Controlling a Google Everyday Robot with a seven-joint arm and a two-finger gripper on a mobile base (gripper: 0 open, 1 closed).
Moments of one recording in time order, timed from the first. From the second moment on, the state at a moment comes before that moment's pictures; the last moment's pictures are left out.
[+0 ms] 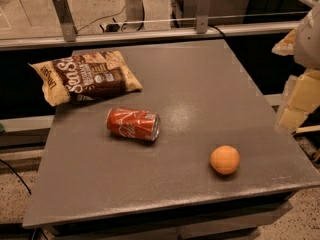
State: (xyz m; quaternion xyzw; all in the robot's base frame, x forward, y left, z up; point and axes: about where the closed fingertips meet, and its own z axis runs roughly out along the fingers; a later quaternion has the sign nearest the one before) arm 0.438 -0.217 0.976 -0.60 0.78 -0.03 0.16
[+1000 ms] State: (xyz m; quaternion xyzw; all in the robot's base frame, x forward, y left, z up) arm 0.526 -0.115 0.948 -0.64 0.76 0.02 0.14
